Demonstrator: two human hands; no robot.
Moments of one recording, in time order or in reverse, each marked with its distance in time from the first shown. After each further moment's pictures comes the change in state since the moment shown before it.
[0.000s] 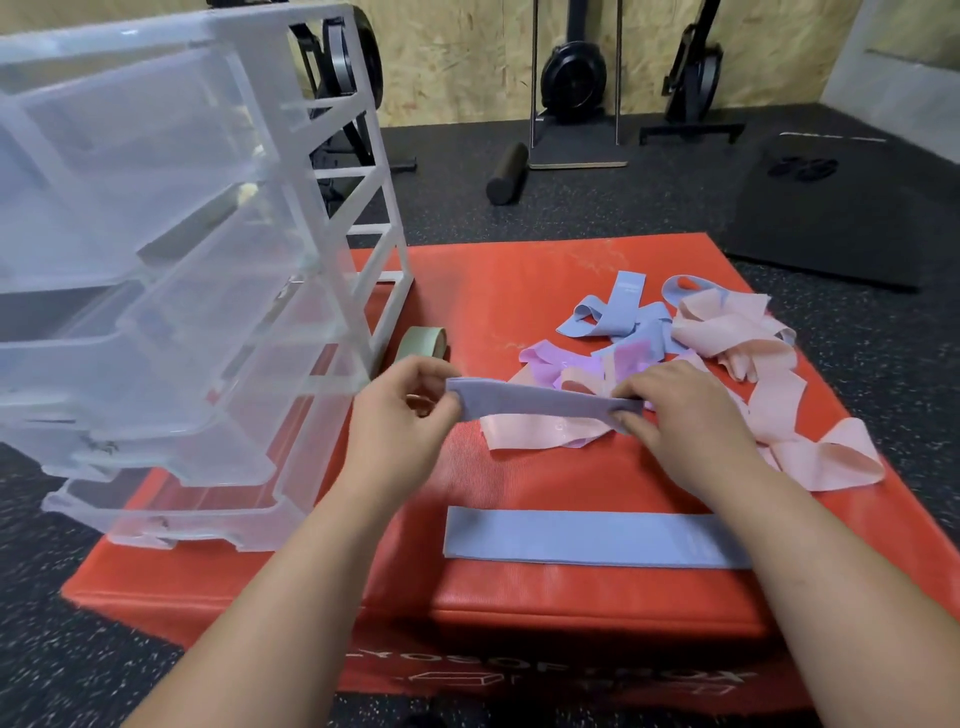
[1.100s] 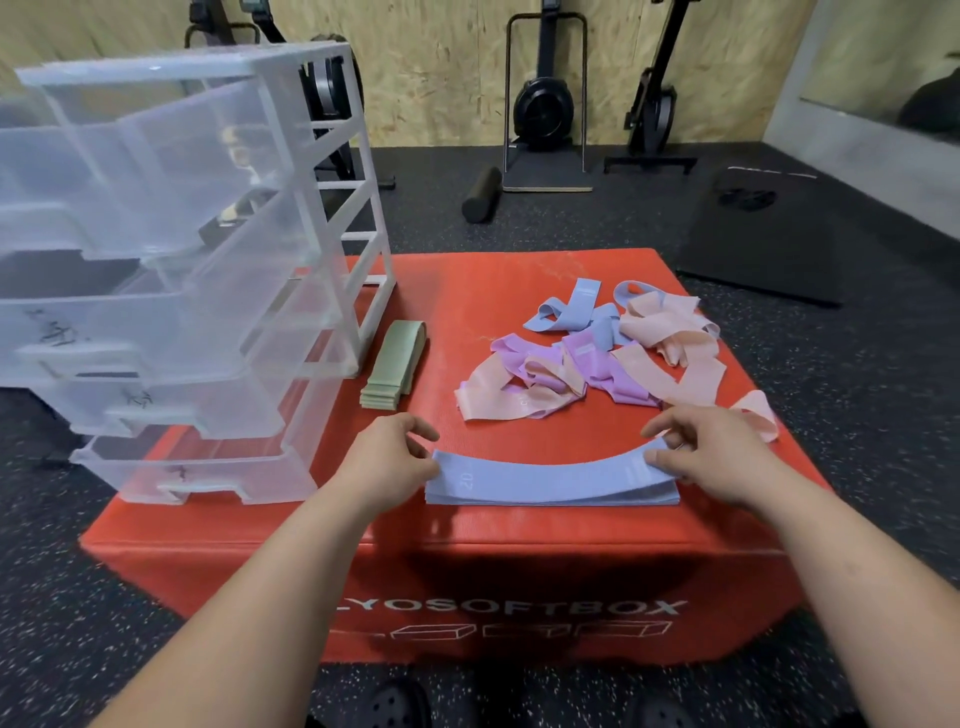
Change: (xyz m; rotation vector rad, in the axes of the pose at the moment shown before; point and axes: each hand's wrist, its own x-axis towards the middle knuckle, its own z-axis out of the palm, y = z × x) left_hand -0.060 -0.006 -0.020 0.351 -0.388 -0.307; right_hand -0.096 0.038 -0.047 0.401 -0.228 0.406
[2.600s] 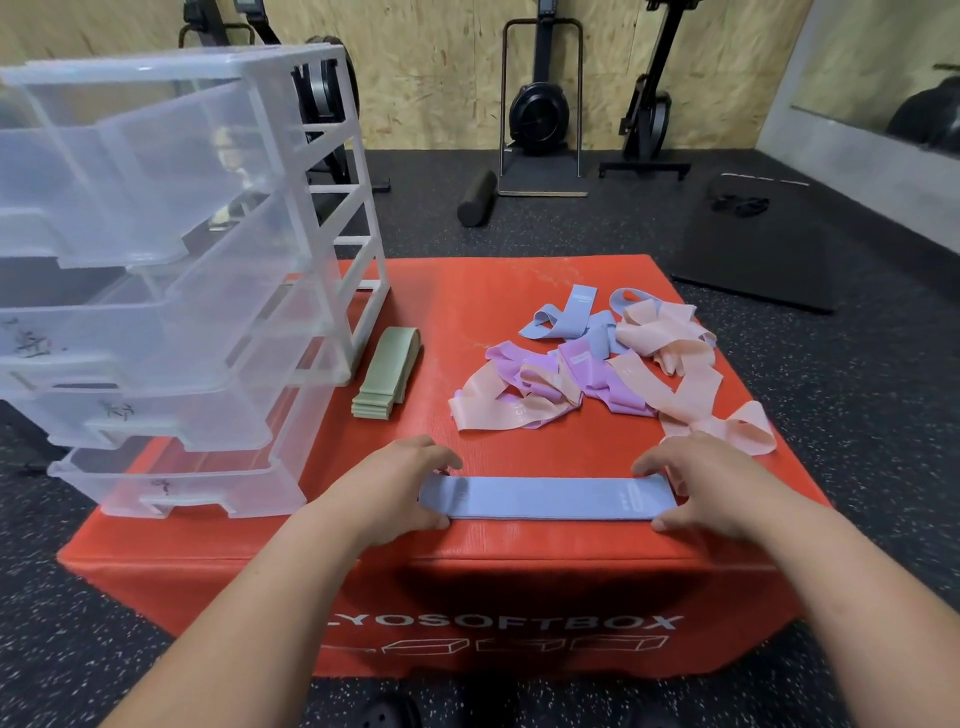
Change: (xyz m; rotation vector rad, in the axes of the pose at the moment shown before) left_hand 0.012 -0.013 0.004 0.467 -0.156 0.496; right_hand -0.008 -0.007 -0.006 -0.568 -0.215 -0.144
